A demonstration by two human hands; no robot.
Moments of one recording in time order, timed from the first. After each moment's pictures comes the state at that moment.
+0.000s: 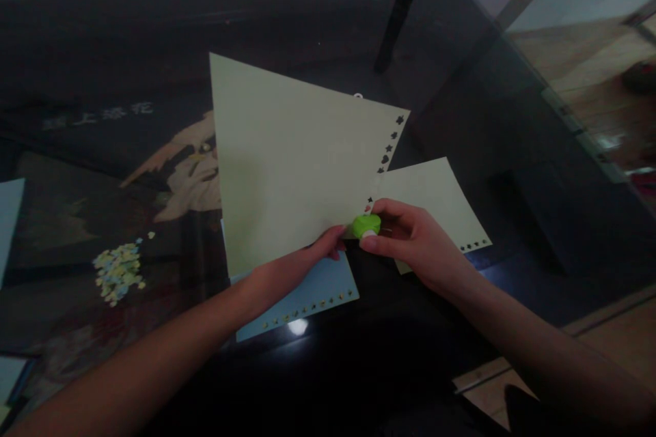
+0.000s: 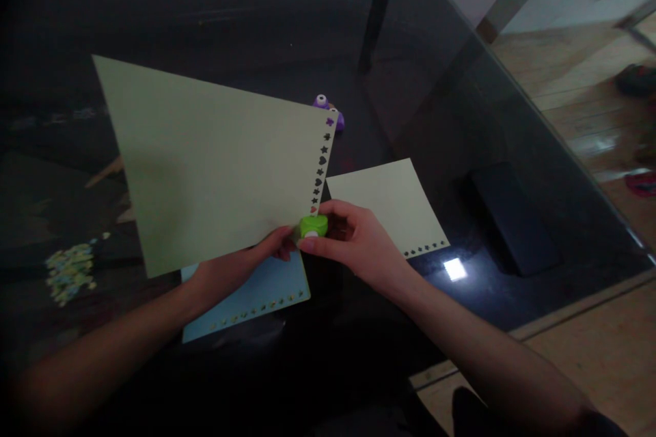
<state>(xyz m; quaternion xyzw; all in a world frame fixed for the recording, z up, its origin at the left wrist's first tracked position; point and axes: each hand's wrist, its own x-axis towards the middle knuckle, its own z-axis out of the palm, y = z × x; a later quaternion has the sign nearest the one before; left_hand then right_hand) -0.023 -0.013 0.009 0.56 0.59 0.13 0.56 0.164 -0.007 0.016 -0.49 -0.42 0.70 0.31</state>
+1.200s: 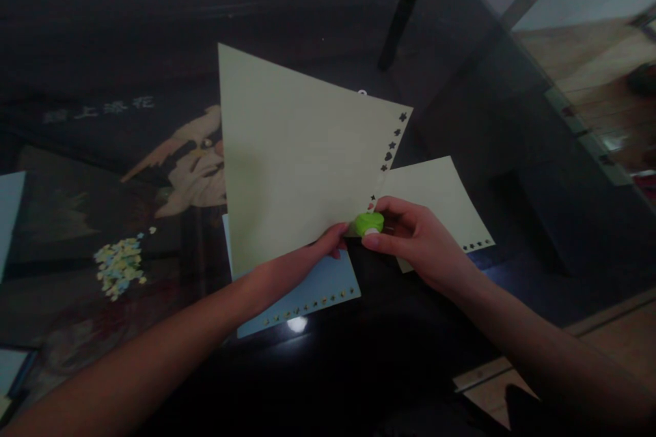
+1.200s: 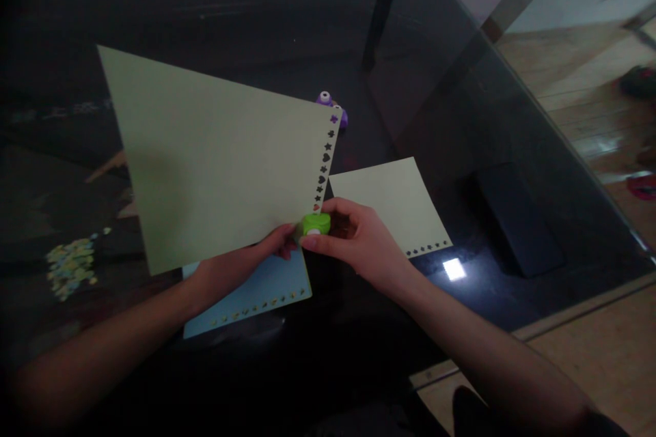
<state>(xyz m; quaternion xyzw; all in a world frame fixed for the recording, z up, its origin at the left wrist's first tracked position) -0.022 -0.013 0.008 0.52 0.60 0.15 0.59 0.164 -0.007 0.014 -0.49 -0.43 0.69 0.32</state>
